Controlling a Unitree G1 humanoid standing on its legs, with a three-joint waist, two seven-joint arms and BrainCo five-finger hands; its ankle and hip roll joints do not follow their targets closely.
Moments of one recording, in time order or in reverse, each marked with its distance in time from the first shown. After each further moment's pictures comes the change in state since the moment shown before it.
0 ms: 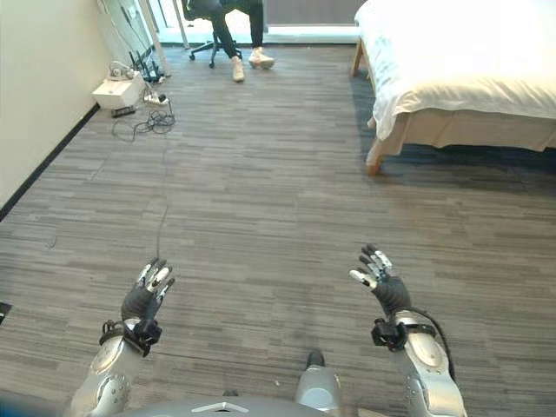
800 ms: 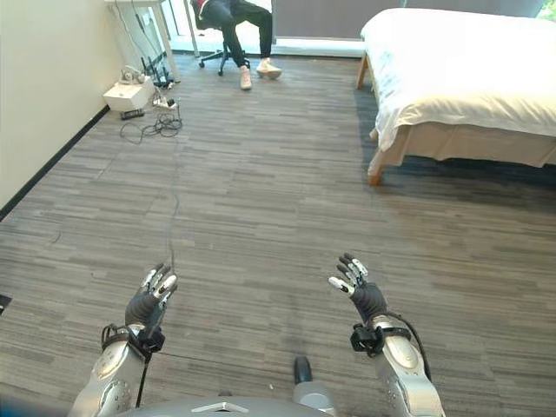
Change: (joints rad) left arm -0.001 -0.024 -0.053 -0.005 0.069 -0.004 0.004; right arm 0.002 0.022 0.082 0.016 0.020 0.020 -0.034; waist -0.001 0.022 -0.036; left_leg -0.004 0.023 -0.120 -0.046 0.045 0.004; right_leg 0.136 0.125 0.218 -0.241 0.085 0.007
